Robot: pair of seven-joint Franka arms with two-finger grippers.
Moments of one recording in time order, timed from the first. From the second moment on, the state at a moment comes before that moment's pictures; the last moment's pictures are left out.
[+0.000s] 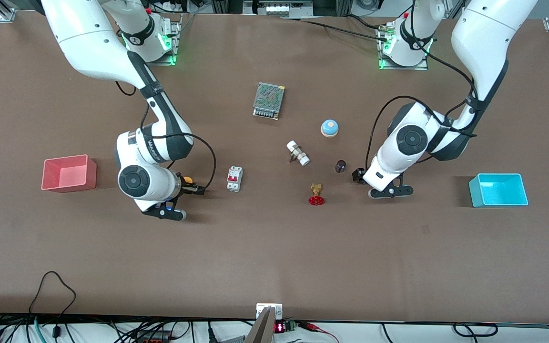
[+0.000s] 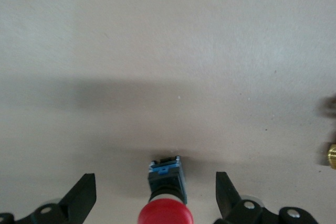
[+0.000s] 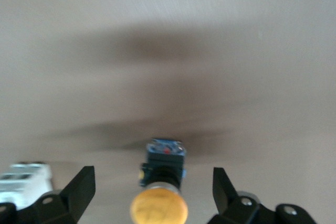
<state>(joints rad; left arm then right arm) 0.13 0.50 -0.47 -1.97 0.34 2.37 -0.66 0.30 0.70 0.05 -1.48 0.06 2.06 0.48</state>
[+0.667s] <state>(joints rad) 0.14 0.39 -0.47 -1.55 0.34 1.75 -0.45 0.24 0.40 0.04 -1.43 0.06 1.79 0.41</state>
